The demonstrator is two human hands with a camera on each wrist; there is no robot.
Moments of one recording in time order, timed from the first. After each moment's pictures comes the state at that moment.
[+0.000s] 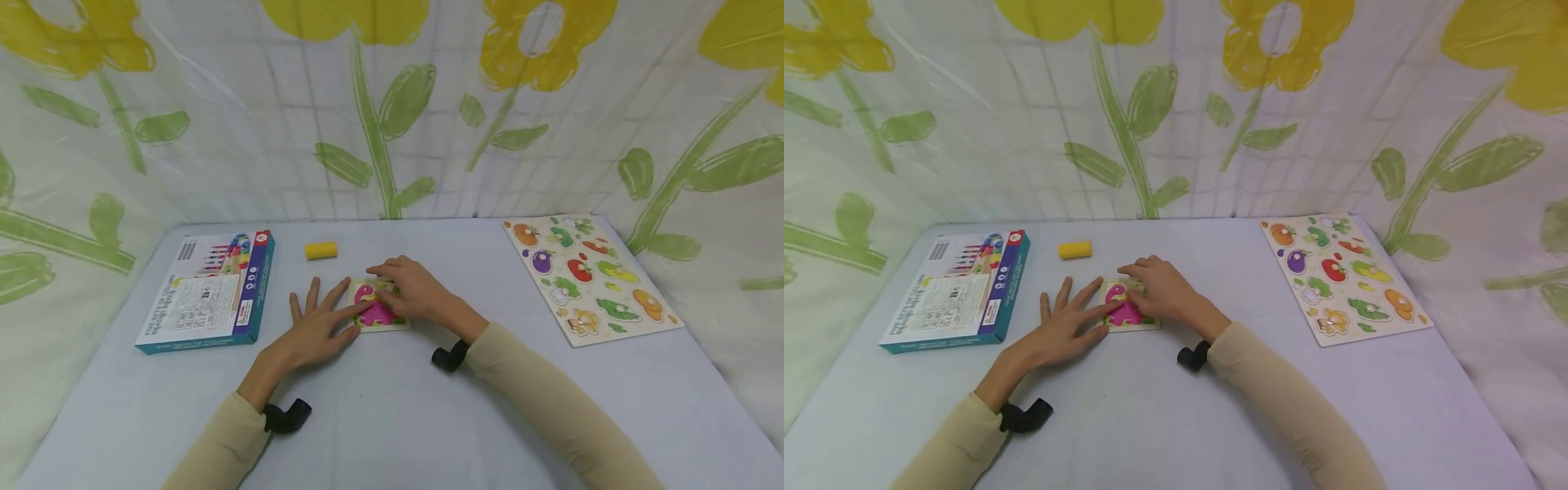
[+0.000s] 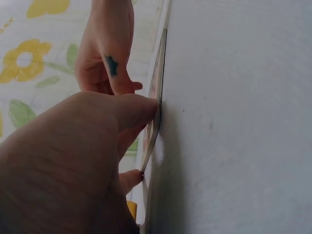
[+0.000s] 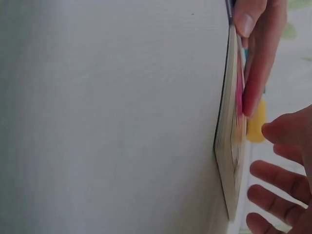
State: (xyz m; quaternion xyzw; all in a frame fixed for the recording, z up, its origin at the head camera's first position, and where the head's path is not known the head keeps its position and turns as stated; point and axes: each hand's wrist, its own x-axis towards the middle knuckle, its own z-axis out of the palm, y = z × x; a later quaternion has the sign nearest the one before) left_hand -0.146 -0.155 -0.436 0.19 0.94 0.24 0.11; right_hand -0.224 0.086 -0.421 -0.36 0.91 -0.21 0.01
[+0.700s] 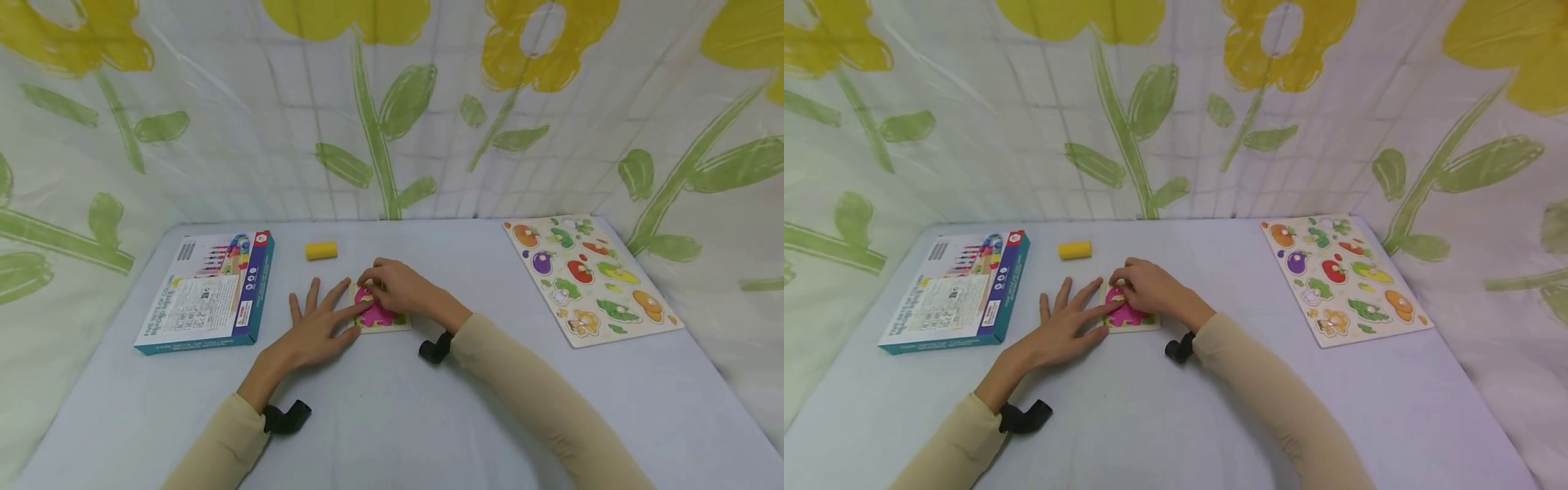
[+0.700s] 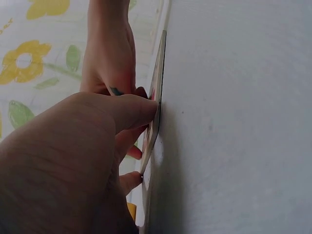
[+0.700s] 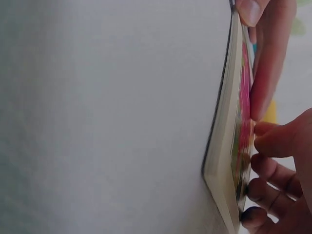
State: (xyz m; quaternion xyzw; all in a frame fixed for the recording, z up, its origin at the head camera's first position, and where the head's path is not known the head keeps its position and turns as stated) left_hand -0.148 -0.154 -0.436 0.19 0.94 0.24 0.11; right_hand -0.241 0.064 -0.425 -0.38 0.90 -0.22 0.07
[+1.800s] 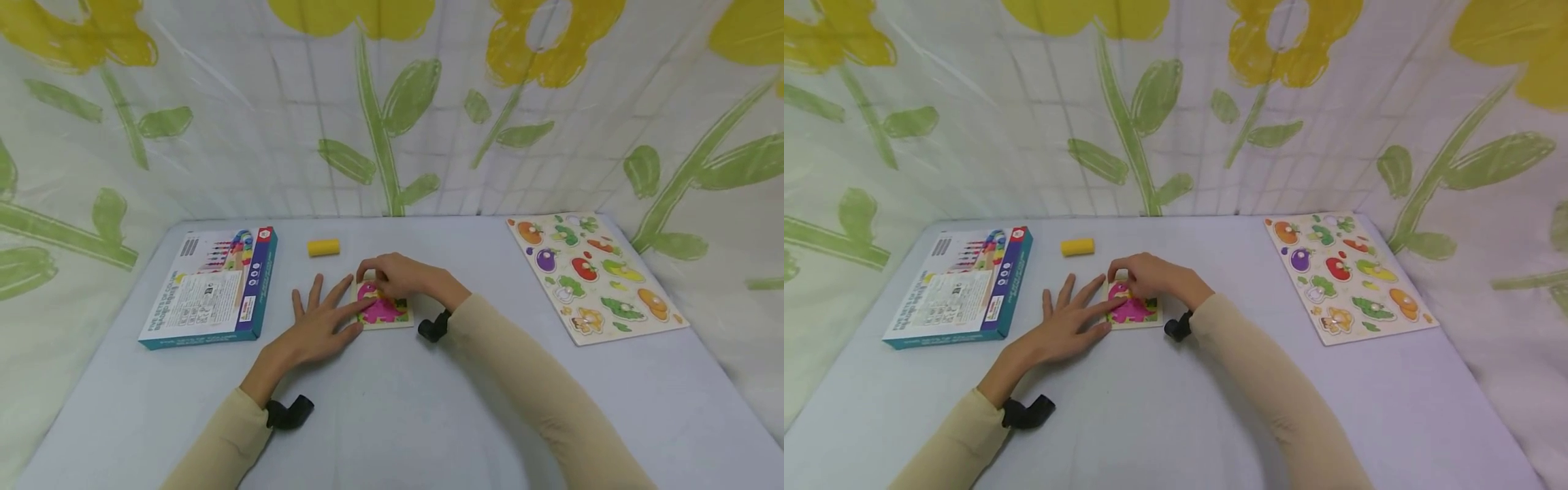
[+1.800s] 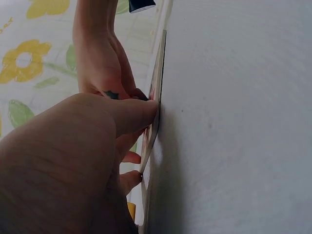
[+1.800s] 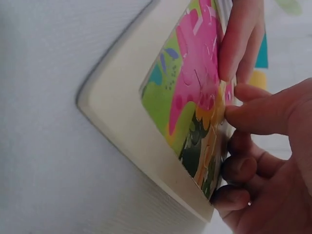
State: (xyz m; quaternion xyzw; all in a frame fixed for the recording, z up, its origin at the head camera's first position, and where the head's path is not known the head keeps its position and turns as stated) left_hand -0.147 -0.156 -0.435 0.20 0.94 0.24 0.12; right_hand -0.267 0.062 -0.412 -0.39 0.87 -0.22 0.22
